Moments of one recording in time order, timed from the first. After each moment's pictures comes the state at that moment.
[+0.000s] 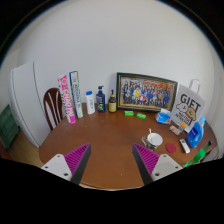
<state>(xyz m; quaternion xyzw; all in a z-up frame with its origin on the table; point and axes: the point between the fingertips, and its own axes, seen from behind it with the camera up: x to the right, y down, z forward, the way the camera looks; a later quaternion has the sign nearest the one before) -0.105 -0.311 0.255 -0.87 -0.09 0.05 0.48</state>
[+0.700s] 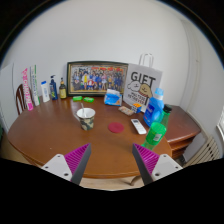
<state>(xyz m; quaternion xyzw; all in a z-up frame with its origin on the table) 0.221 -0.356 0.145 -0.87 0.00 -0.05 0.48</state>
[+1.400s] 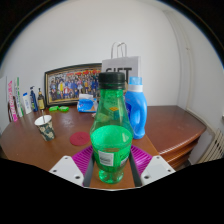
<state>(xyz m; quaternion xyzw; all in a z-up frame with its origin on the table) 0.401 -0.240 0.071 -0.84 0.04 -0.03 0.55</state>
